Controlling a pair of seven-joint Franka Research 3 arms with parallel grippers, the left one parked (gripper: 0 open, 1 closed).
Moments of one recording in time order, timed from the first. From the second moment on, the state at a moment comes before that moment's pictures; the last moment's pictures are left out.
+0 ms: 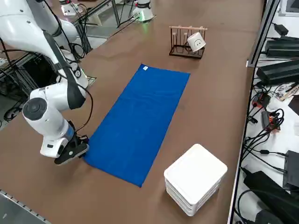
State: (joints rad) arm -0.77 0.39 -0.06 -2.11 0.00 2.36 -0.26
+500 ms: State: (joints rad) arm -0.64 0.26 -0.04 -2.08 0.01 2.15 -0.17
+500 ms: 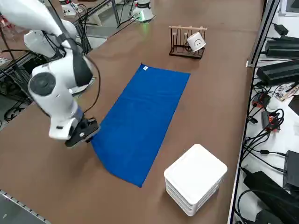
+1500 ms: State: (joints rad) arm -0.25 0.18 -0.03 -2.07 0.18 1.94 0.12
